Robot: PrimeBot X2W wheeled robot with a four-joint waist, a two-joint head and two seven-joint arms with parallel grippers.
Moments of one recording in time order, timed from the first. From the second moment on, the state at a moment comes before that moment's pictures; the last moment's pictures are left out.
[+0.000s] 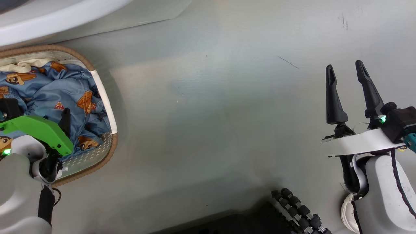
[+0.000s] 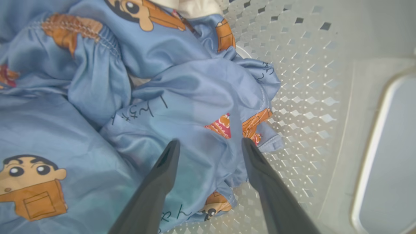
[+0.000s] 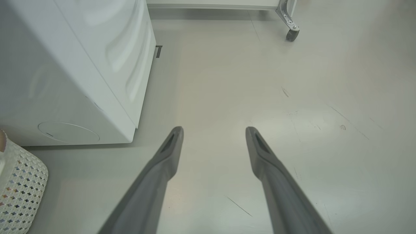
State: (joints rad) left arm -0.56 0.20 0.02 0.74 -0.56 -0.13 0.22; right arm -0.27 -0.09 0.11 0.07 0.21 0.12 -0.26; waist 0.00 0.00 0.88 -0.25
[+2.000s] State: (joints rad) left arm -0.69 0.17 -0.04 0.97 -0.54 -0.13 0.03; right arm -0.31 -0.10 0.10 0.07 0.20 0.12 -0.26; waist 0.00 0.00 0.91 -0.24
